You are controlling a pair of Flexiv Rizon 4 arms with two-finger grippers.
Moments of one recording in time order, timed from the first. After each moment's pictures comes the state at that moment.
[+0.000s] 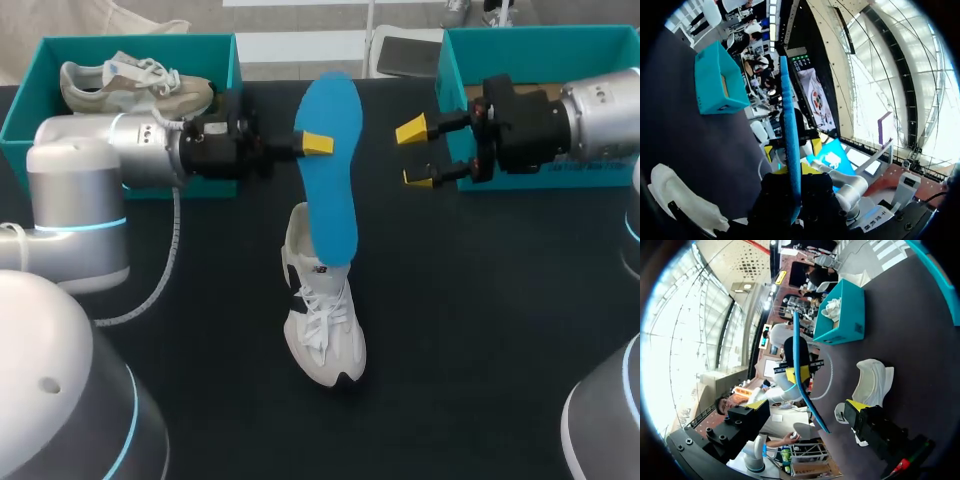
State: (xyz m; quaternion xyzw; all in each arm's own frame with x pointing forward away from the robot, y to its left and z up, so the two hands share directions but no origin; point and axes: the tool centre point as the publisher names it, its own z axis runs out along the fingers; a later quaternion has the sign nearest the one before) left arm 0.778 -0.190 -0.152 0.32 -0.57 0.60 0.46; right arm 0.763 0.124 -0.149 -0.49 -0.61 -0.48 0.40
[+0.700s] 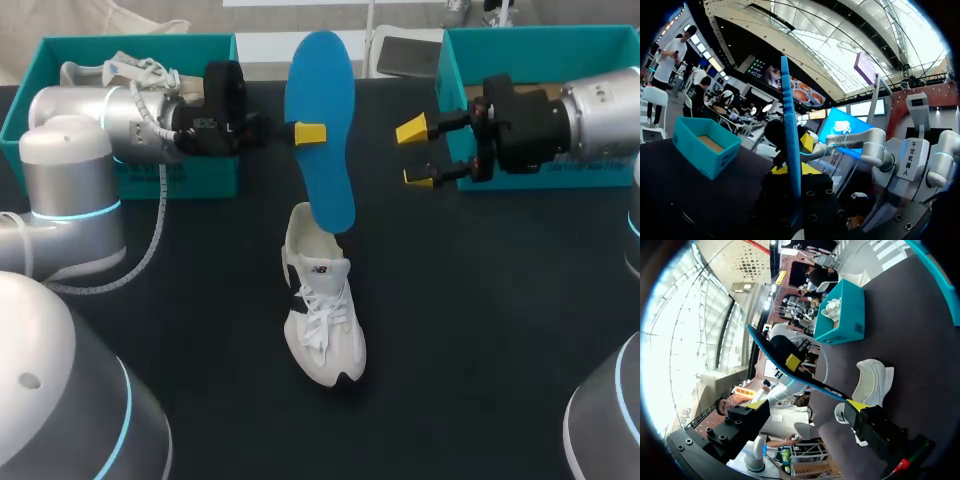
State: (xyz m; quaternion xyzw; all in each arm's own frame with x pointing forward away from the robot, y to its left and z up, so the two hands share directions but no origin) left arm 0.794 -0.180 -0.137 0.09 -0.66 0.70 0.24; right arm 0.763 0.124 -0.149 -0.49 -0.61 -0.48 0.40
